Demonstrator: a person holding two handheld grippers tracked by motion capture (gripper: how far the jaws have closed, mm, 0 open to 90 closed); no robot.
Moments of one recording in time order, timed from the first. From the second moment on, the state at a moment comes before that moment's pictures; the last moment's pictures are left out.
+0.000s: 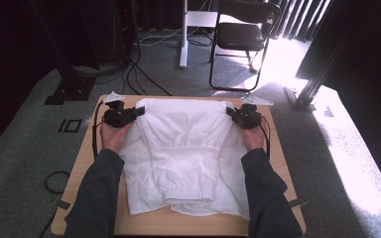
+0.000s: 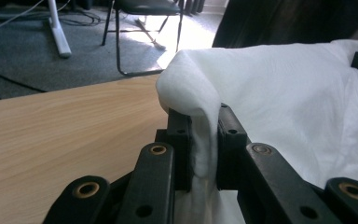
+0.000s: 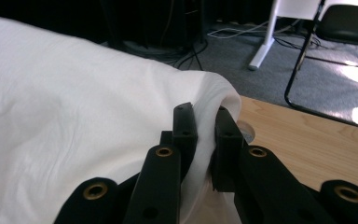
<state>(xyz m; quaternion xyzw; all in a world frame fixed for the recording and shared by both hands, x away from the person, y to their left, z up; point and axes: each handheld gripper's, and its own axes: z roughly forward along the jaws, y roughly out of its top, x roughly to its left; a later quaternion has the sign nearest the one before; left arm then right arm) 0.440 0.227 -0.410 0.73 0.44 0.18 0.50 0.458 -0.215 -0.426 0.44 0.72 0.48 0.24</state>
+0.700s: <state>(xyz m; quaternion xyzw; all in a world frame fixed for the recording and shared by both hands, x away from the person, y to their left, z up) 0.269 0.234 -0.484 0.78 0.38 0.10 0.48 0.284 -0.244 -0.483 0.36 0.77 0.49 0.17</state>
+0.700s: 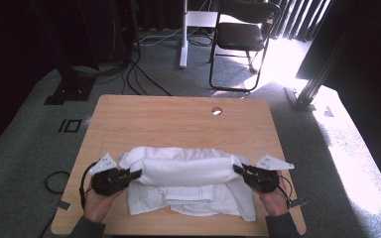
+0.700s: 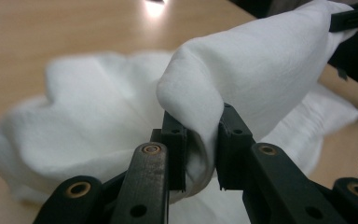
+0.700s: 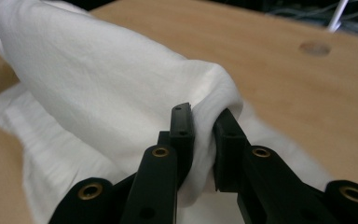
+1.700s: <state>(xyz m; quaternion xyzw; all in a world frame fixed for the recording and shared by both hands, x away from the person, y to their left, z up) 0.351 0.200 -0.525 0.77 0.46 0.13 0.42 0.343 -0.227 -0.541 0.45 0.78 0.39 0.17</state>
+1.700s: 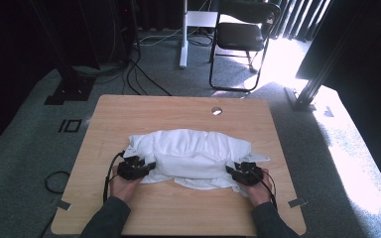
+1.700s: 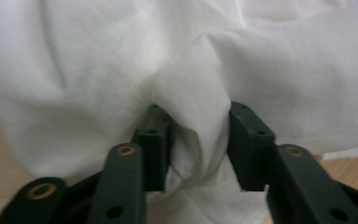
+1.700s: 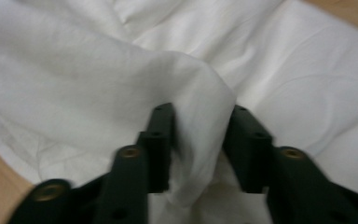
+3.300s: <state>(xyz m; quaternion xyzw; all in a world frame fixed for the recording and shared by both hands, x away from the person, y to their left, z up) 0.365 0.249 -0.540 0.71 0.55 0.11 0.43 0.358 -0.195 -0.526 0.48 0.76 0.38 0.20</state>
